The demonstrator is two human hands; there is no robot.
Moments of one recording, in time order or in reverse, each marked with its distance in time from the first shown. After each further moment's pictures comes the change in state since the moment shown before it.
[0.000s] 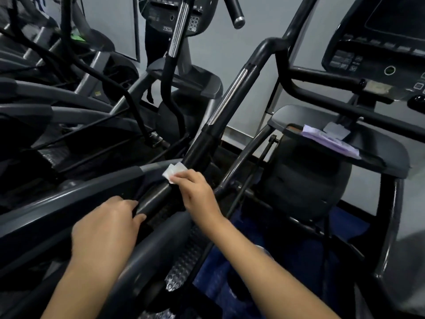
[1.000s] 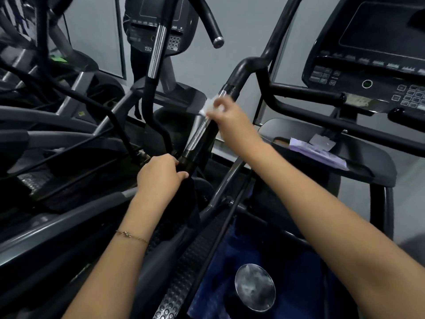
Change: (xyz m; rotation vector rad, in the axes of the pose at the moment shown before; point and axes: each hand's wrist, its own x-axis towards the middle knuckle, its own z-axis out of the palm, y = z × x) left_hand 0.134 0.107 0.009 -0.304 -0.084 0.093; right_hand 0.153 0.064 -0.140 -0.541 -0.035 -0.082
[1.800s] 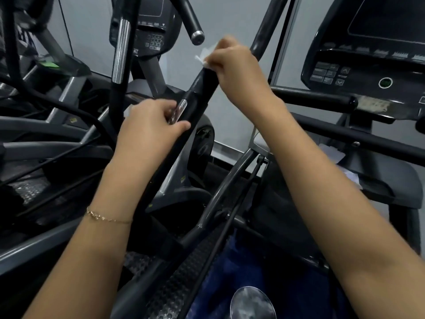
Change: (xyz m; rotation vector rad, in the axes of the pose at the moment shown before) left_hand 0.081 0.109 -0.014 -0.235 0.304 0.194; right_hand 0.085 0.101 -0.037 0.093 0.129 0.027
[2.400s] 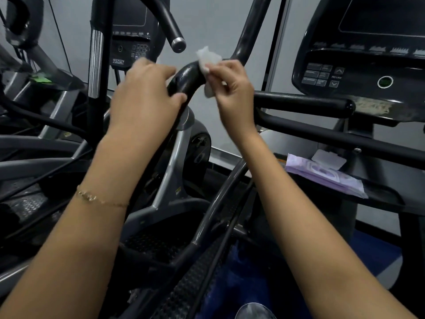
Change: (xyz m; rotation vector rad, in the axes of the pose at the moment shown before) left_hand 0.053 0.053 0.021 0.180 0.138 0.156; right_hand -0.015 0.054 0.045 0.613 0.456 0.180
